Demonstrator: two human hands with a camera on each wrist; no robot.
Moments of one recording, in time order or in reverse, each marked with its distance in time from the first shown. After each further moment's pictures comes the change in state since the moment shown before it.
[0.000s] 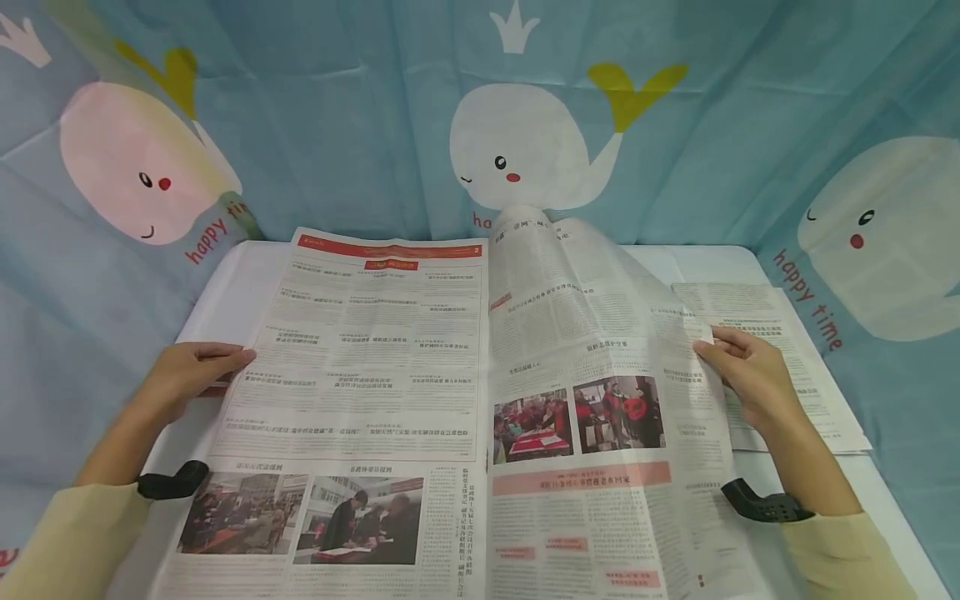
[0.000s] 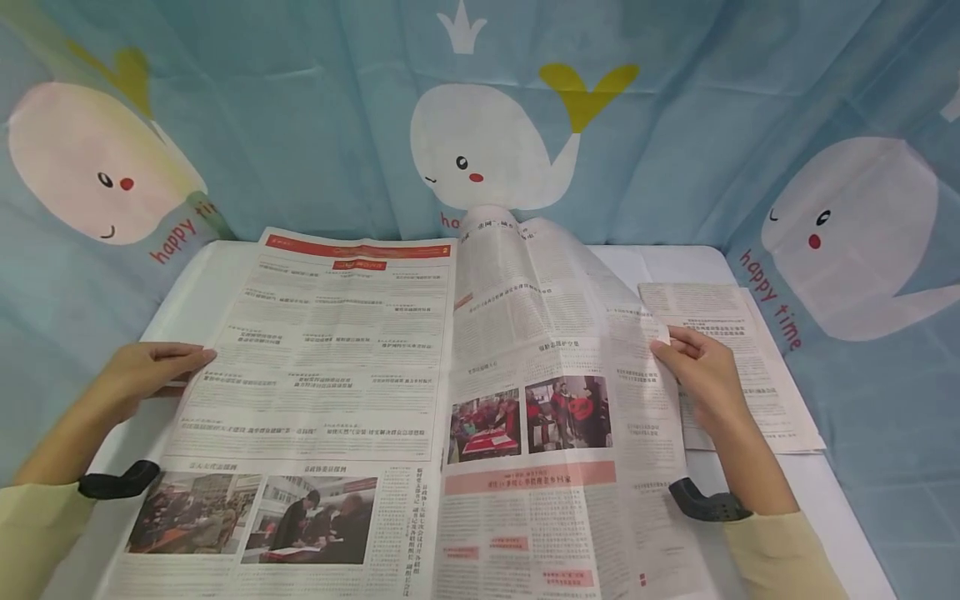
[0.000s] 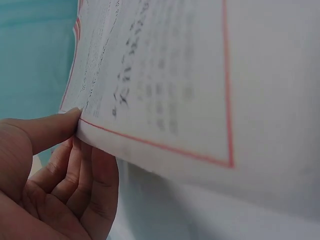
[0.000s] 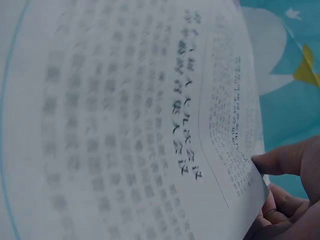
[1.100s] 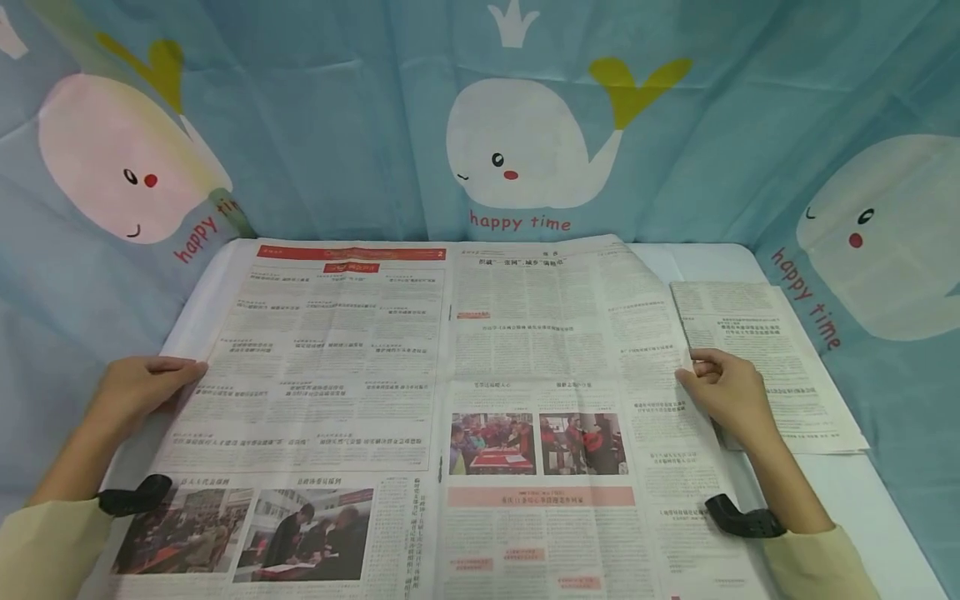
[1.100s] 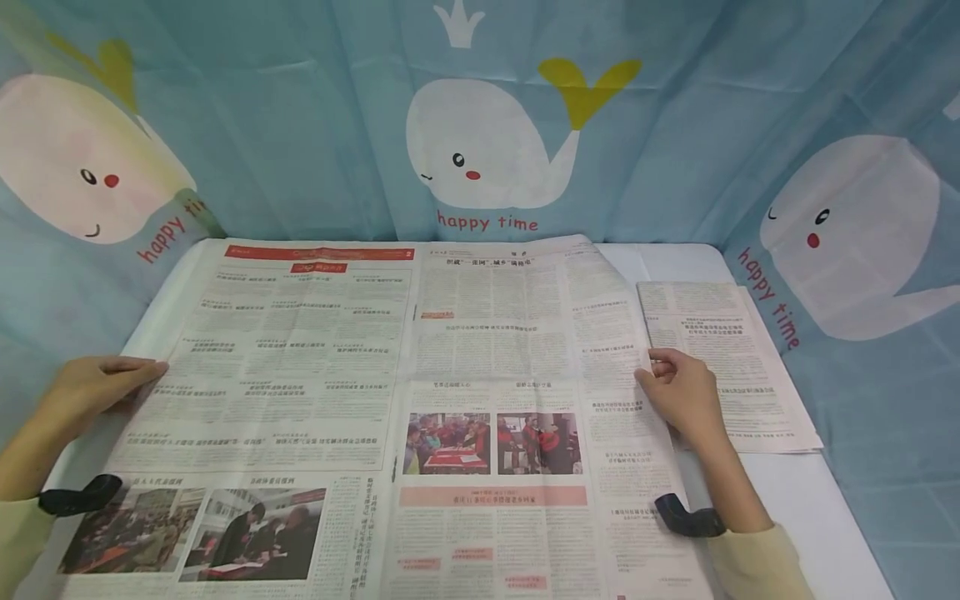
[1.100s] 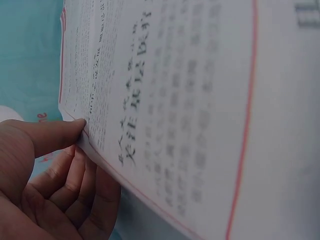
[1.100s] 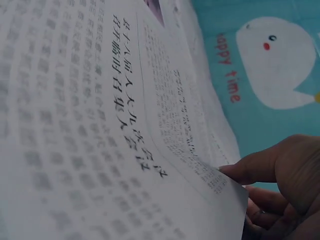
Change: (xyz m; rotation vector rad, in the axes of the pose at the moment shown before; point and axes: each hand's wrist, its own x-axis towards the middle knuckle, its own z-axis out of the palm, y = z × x) left_hand -0.007 -0.023 -0.014 0.109 0.139 -0.096; right_hand -0.013 0.020 0.011 -0.381 0.131 -0.205
